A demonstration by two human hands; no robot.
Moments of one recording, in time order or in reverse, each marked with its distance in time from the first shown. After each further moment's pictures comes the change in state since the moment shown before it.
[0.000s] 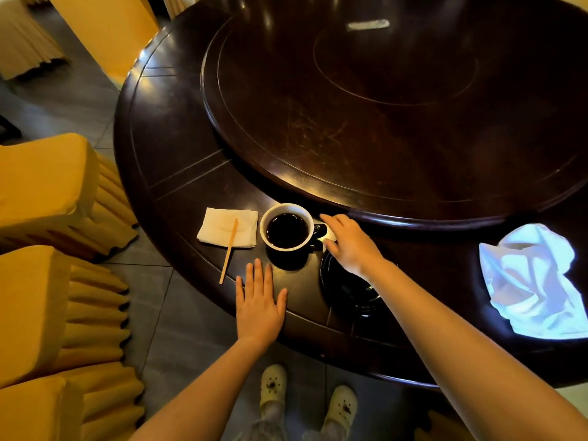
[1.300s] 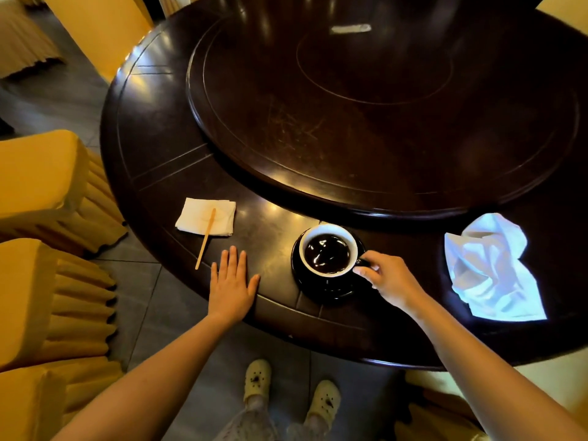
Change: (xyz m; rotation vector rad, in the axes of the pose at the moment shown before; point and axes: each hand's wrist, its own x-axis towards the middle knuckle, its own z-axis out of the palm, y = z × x) left_hand 0.003 -0.002 -0.002 -0.032 -0.053 0.005; right_hand -0.109 0.083 -0.022 0.417 0.030 0.080
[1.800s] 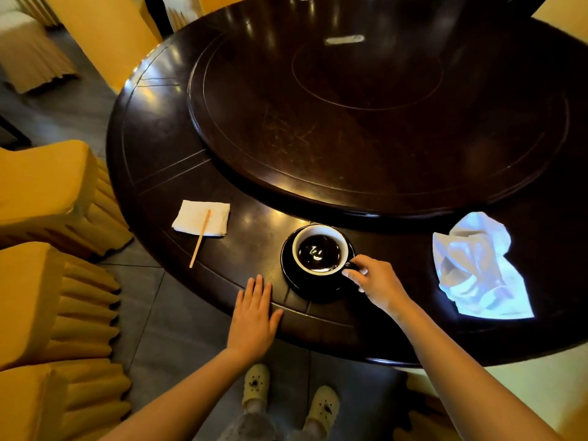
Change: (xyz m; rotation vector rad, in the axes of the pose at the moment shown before) left_hand -0.063 0.058 0.016 0.013 -0.079 0.127; right_hand -0.011 0.013 0.007 0.094 0.038 0.096
